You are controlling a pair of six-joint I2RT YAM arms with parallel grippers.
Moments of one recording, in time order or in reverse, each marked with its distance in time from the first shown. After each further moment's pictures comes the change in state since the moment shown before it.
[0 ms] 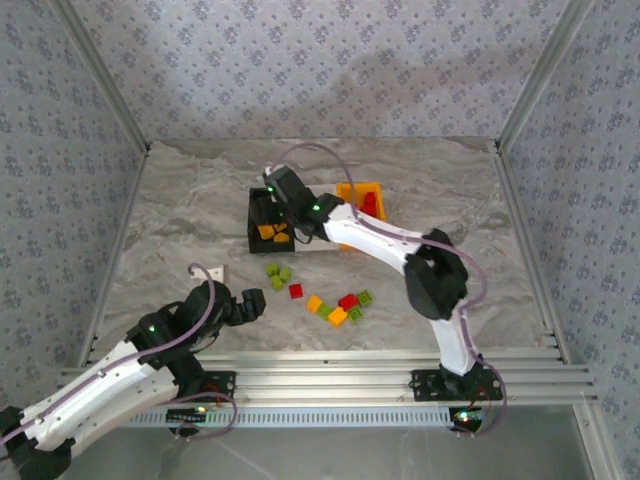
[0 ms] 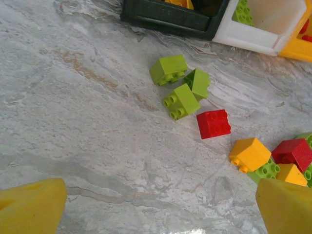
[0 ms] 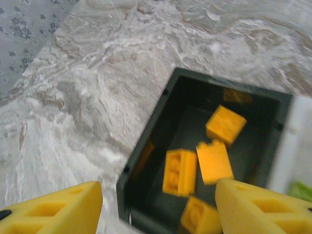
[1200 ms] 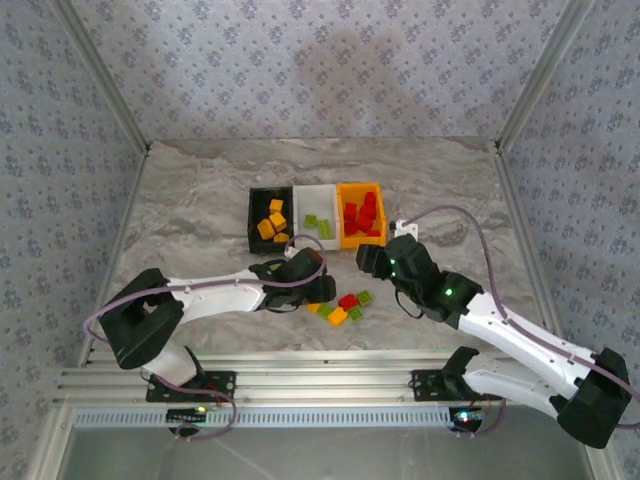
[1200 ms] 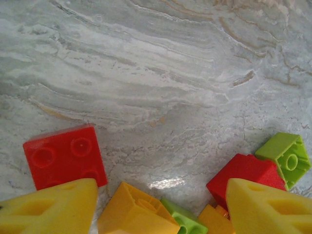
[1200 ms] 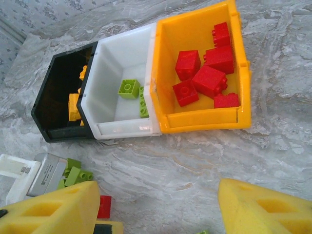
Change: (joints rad) left arm -0.125 1.011 0.337 0.484 0.201 -0.101; right arm -0.076 -1.056 -0.982 -0.027 0.195 0.259
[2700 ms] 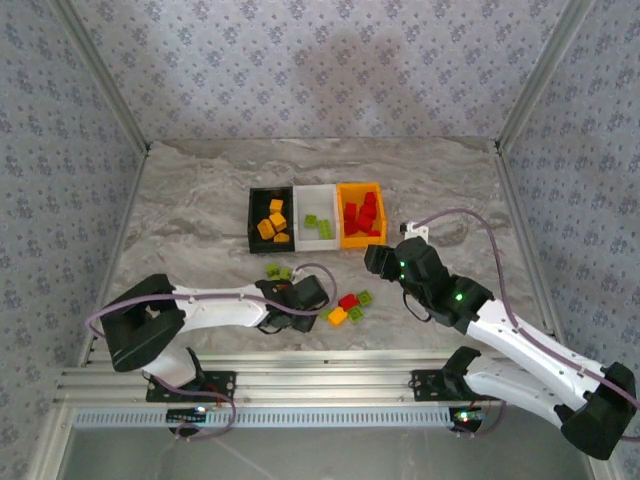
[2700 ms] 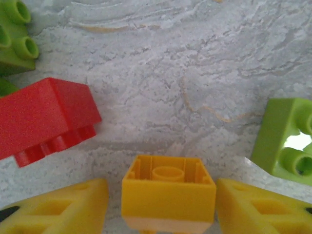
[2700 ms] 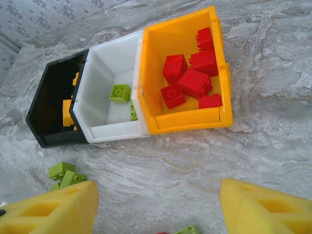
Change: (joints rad) left arm -0.125 -0.004 -0.061 -0.188 -0.185 0.347; right arm -0.026 -0.066 -0.019 -0.040 0.003 0.008
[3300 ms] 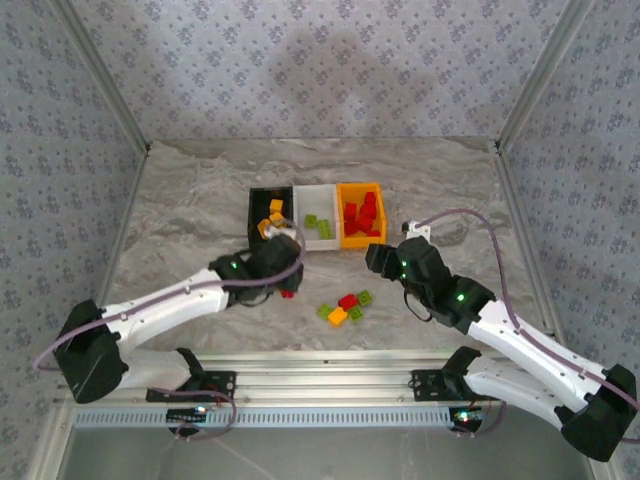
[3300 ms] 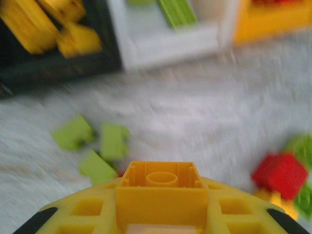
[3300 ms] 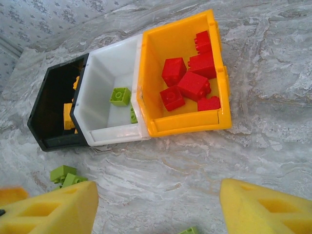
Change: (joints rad) left arm 0.241 -0.266 0.165 -0.108 -0.011 0.007; right arm -0.011 -0.004 0.000 0.000 0.000 0.008
